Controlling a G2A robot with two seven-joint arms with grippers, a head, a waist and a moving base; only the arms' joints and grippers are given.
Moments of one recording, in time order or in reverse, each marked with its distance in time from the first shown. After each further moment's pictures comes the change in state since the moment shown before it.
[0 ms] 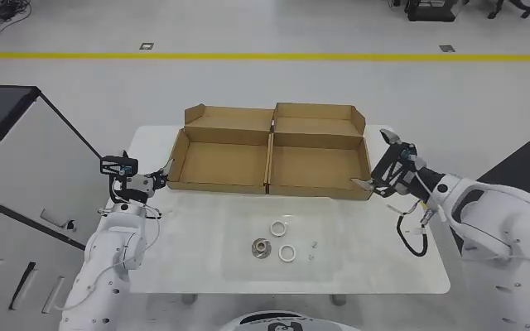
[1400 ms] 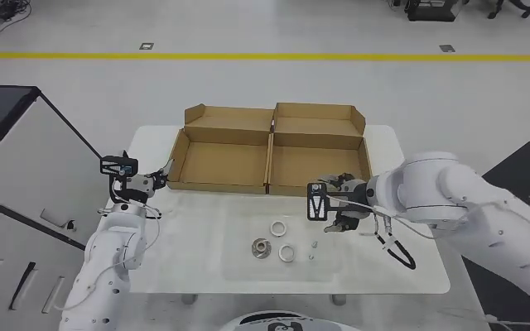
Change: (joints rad) left arm 0.000 0.000 0.000 0.000 0.000 0.000 0.000; right arm 0.740 0.457 -0.948 0.065 0.566 0.241 0.524
